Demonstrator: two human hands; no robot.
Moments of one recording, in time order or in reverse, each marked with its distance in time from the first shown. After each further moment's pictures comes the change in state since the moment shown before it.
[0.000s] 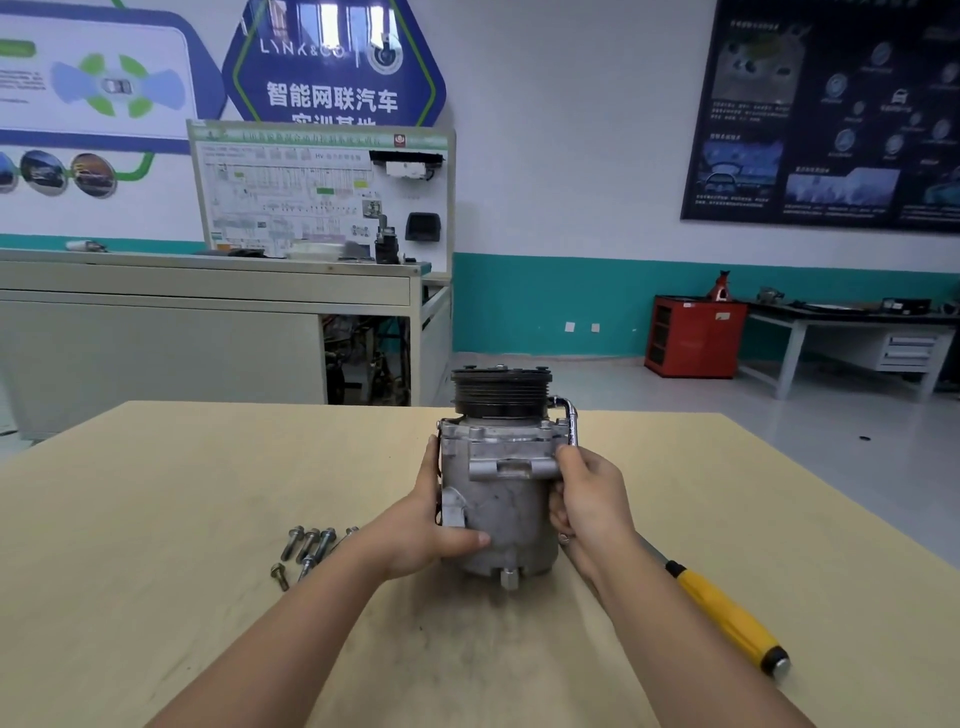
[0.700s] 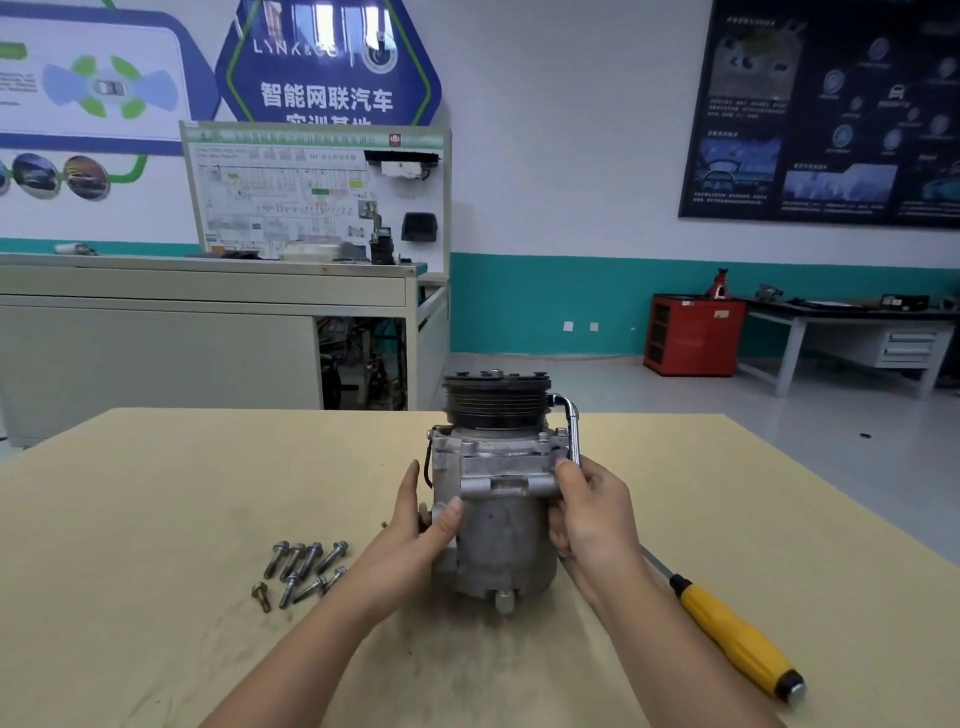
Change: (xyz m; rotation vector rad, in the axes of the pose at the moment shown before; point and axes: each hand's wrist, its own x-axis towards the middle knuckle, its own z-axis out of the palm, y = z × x) left_hand -0.024 0.008 0.014 -0.106 0.154 -0.070; right_hand -0.004 0.000 -0.003 0.011 -0.020 -0.061
